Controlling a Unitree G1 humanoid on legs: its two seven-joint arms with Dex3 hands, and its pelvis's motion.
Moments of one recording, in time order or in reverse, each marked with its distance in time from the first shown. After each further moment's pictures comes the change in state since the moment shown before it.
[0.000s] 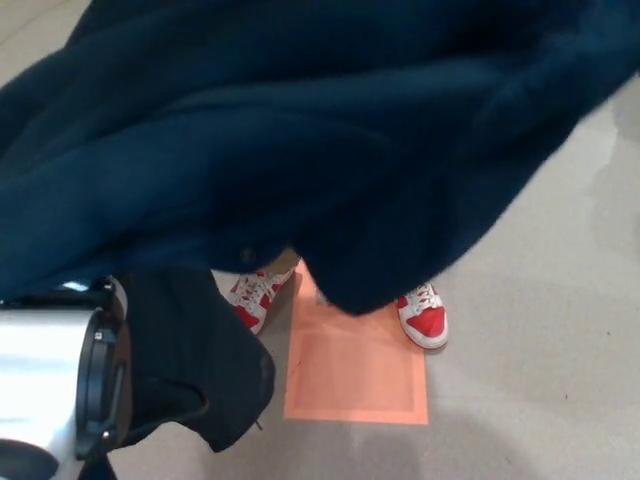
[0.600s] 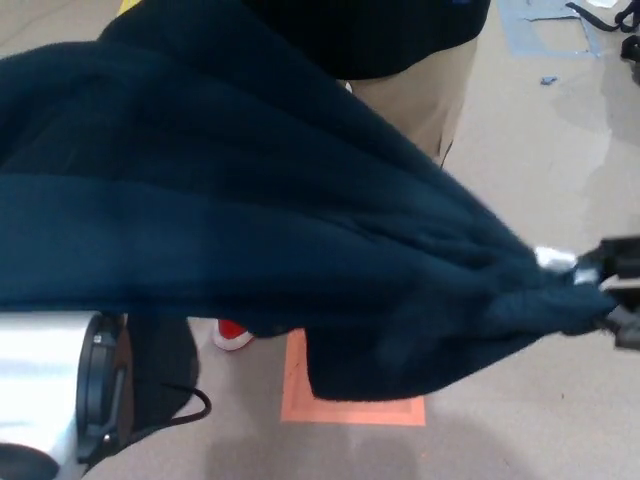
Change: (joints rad) left_arm 0.012 -0.007 0.022 0.005 0.000 -0.001 -0.042; right_arm 0.362 0.046 0.128 0.546 0.005 -0.246 -0.079
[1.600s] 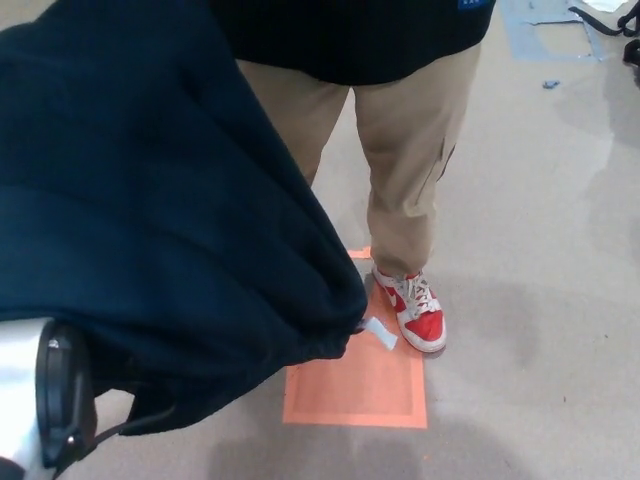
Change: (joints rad) left_arm 0.056 0.085 0.066 -0.110 -0.041 -0.025 -0.117; right_arm -0.106 -0.254 0.331 0.821 -0.113 -0.123 0.079
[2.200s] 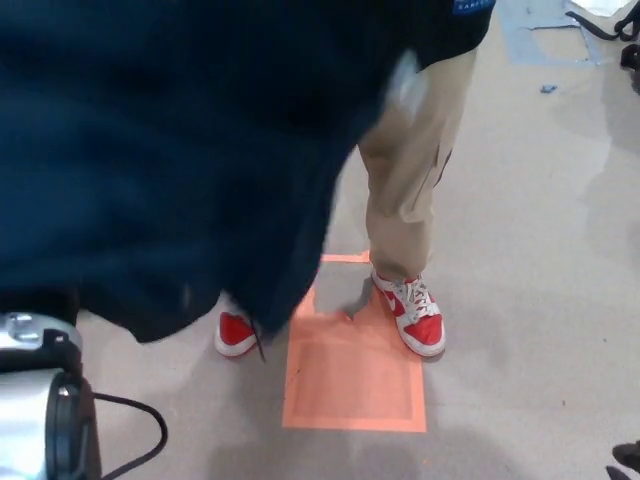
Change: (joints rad) left_arm 0.134 -0.036 -0.009 -0.360 -0.047 0.016 -0.070; right_arm 0.042 0.159 0.055 -0.012 -0.056 0.000 -0.316
